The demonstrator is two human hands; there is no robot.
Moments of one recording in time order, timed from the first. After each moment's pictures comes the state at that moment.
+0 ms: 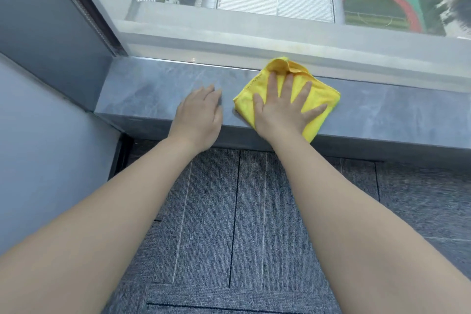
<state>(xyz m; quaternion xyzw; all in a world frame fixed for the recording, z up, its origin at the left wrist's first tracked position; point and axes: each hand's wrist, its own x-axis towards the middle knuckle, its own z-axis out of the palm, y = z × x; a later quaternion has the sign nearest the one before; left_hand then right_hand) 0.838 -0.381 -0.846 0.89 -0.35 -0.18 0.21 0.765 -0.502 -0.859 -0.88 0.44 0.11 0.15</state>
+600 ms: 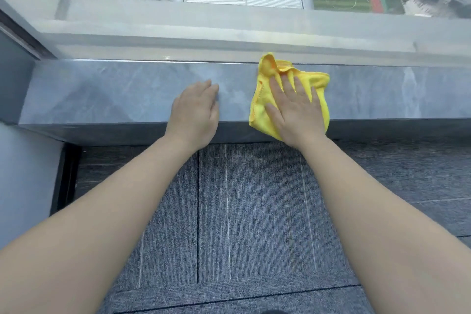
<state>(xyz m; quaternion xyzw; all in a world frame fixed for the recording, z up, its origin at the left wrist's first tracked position) 0.787 -0.440 -0.848 0.87 -0.40 -0.20 0.21 0.659 -0.579 -0.857 -0.93 0.34 0.11 0.10</state>
